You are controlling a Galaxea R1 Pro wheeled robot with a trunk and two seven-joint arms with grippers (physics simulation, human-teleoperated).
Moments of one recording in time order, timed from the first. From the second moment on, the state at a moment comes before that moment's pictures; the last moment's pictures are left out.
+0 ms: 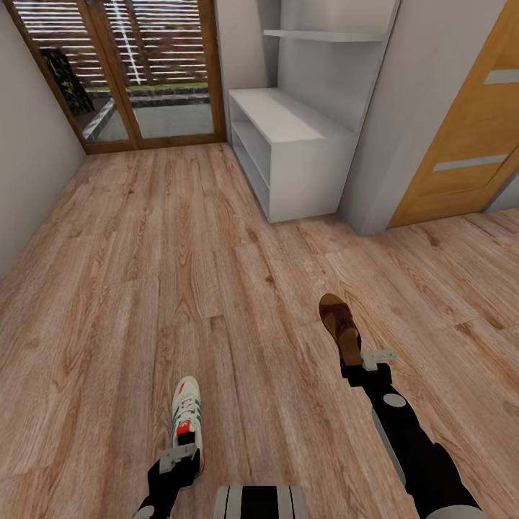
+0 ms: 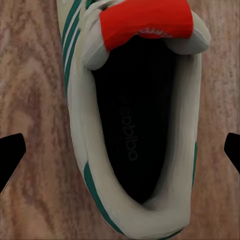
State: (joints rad) left arm -0.42 -0.10 0.32 -0.30 -0.16 -0.35 0.00; right arm -0.42 -0.06 0.00 -1.13 0.11 0.28 -0.05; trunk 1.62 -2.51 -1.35
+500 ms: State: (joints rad) left arm -0.42 -0.10 0.32 -0.33 -0.16 -0.35 0.00; right arm -0.42 -0.06 0.00 -1.13 0.11 0.28 -0.05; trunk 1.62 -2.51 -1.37
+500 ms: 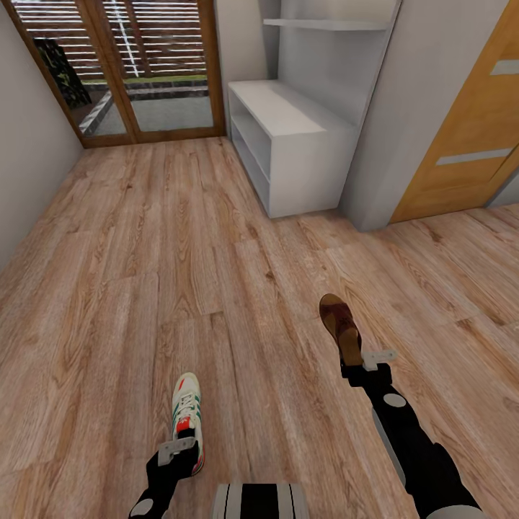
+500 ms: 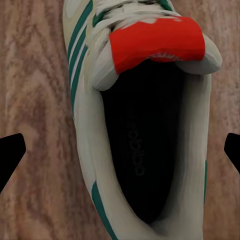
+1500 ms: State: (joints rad) left arm -0.42 -0.10 0.32 -0.33 -0.16 -0.35 0.00; right arm -0.42 -0.06 0.00 -1.31 0.11 0.28 -0.05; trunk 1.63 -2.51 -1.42
